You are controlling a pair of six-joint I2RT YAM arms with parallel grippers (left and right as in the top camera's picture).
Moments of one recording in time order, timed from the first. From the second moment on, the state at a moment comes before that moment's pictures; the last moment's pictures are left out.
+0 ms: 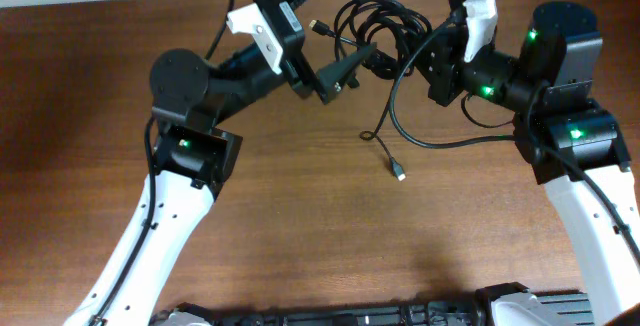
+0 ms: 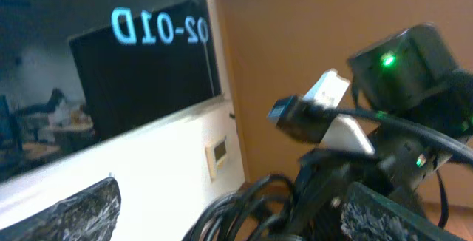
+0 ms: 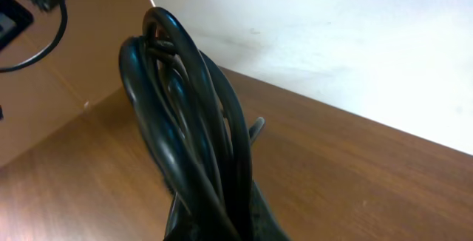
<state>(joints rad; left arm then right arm) -0.39 1.37 1.23 0.48 0.73 -0.04 0.12 1.25 1.34 -0.44 -0.67 0.02</state>
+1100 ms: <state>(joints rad) -0.51 1.37 1.23 0.15 -0.27 0.34 0.16 1.25 1.34 -0.42 -0.65 -0.12</state>
